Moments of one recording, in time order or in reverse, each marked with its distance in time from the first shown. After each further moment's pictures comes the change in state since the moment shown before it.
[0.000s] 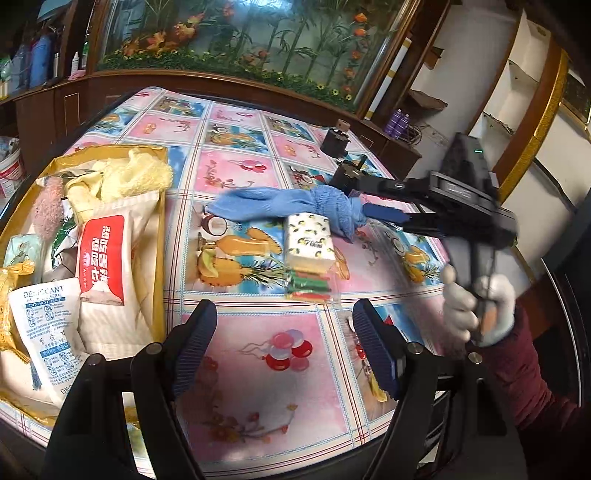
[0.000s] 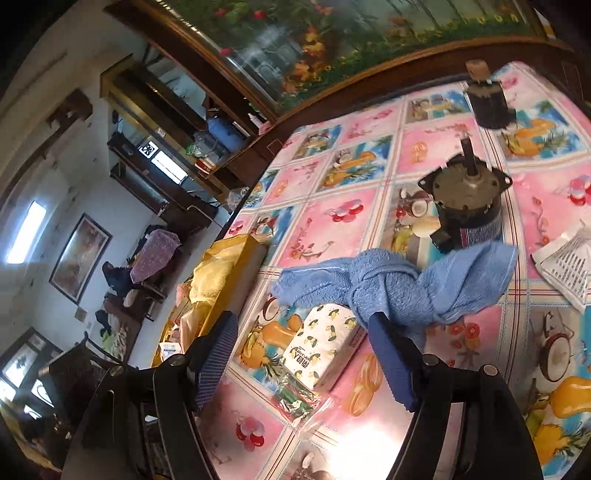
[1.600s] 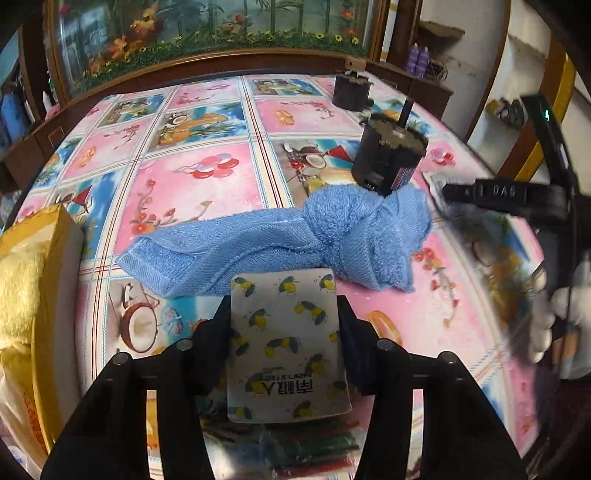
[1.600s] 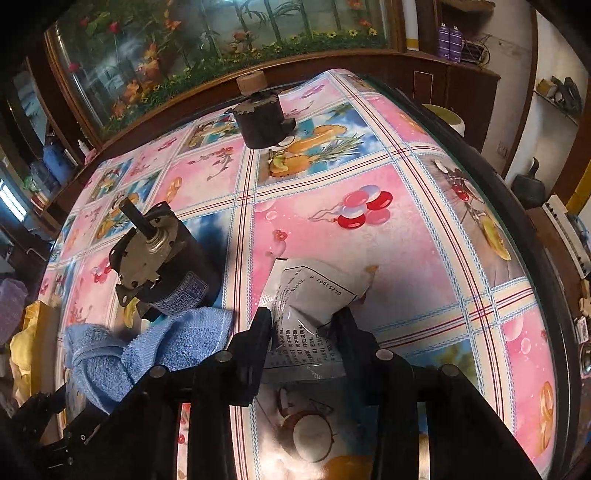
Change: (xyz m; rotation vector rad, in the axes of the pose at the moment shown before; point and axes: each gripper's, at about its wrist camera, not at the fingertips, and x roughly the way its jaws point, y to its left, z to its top) left arm 0.151 -0.040 0.070 0.188 0.143 0.201; right arm -0.014 -0.120 0.023 0.199 -0.049 -0.658
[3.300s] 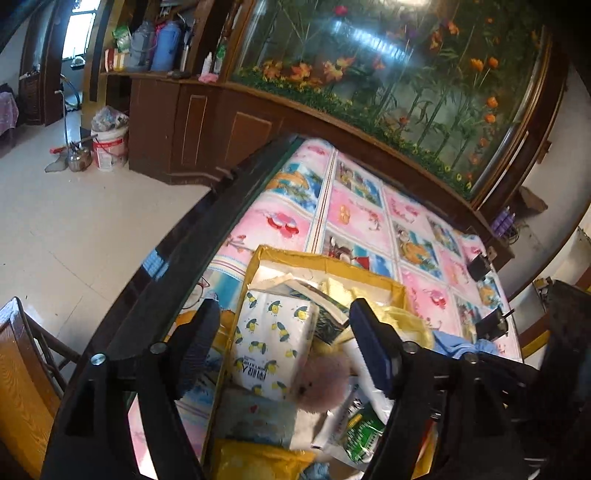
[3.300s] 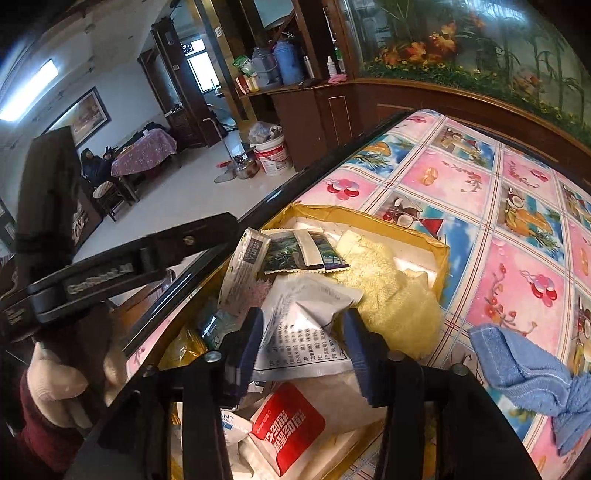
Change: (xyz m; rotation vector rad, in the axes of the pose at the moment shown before) left arm -0.135 0.282 -0.052 -0.521 -0.277 0.109; right arm -0.046 0.396 -0.109 -0.654 0.072 0.526
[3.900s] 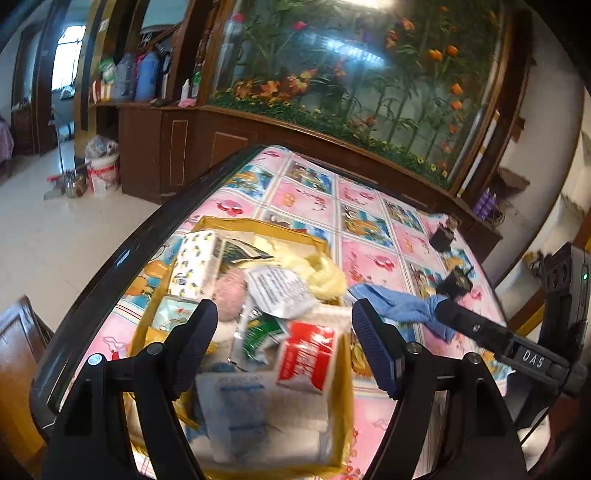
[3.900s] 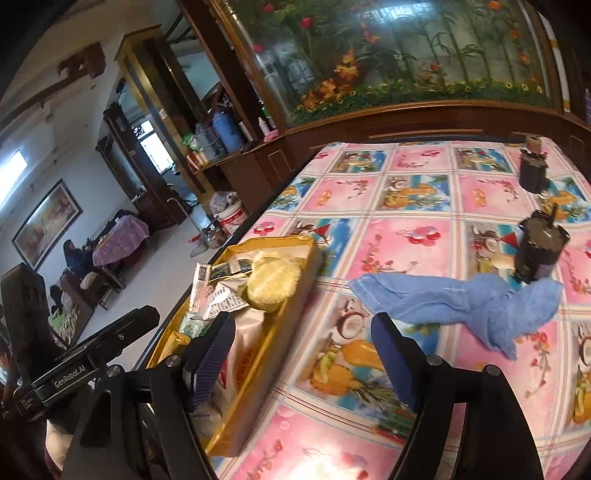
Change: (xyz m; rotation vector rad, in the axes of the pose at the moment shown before) left arm -0.064 -0.093 -0.069 0.126 -0.055 0.018; right arm -0.132 -0.084 -0.085 0.291 -0.235 -0.070
